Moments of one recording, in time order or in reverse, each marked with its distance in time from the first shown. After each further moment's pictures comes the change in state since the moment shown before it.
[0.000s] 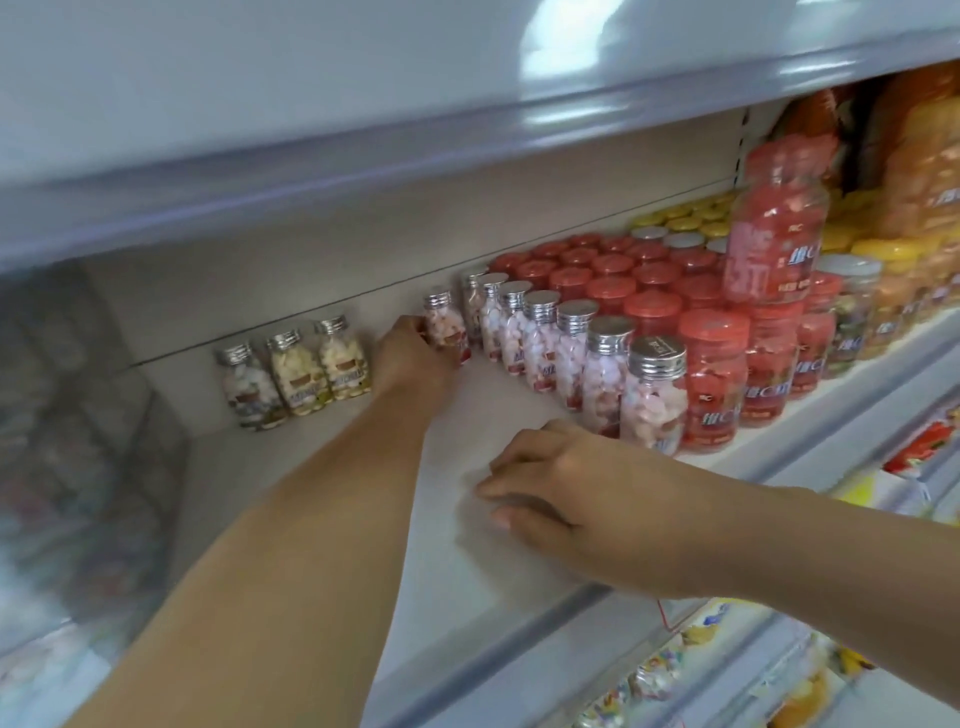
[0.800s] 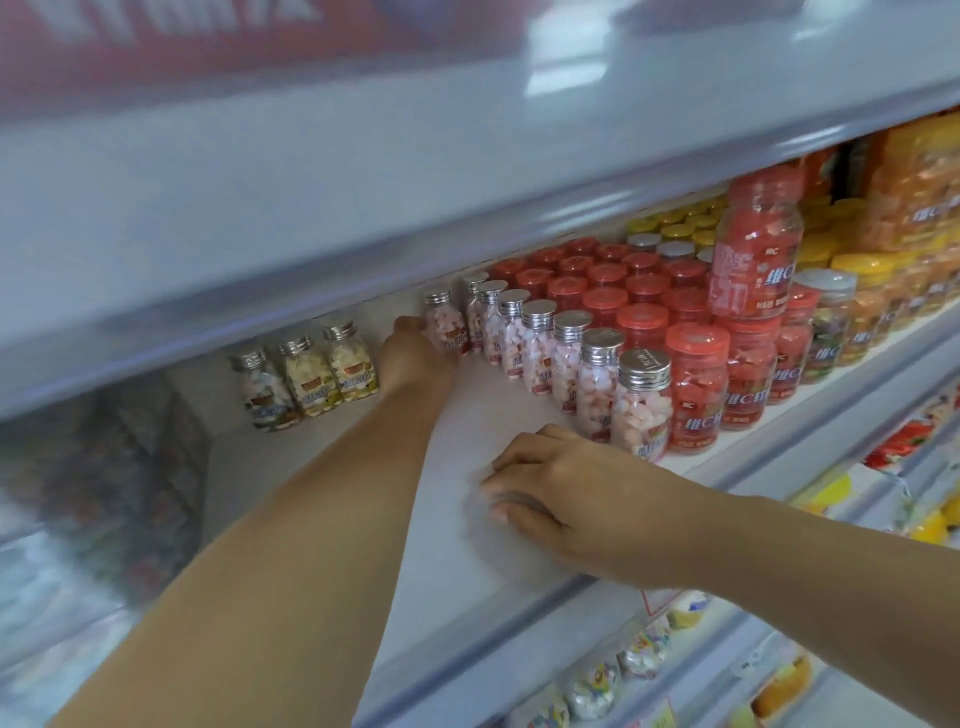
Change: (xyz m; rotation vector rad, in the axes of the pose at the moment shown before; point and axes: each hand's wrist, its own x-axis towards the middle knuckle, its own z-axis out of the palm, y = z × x) left_hand -0.012 0.015 -0.012 -0.020 -0.053 -0.089; right_hand 0.001 0.001 0.007 0.027 0.021 -0.004
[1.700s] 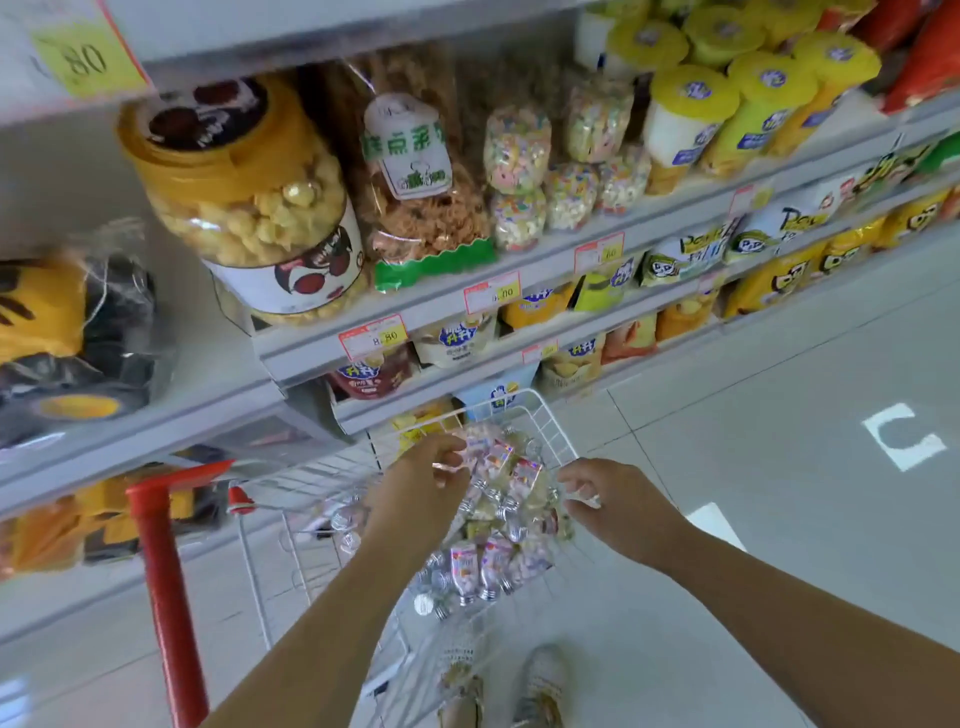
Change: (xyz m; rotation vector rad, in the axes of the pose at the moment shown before) left_hand -0.498 -0.276 0.018 -0.072 -0.552 -0.384; right_hand -0.324 -0.101 0.296 0.496 -0.401 0.654
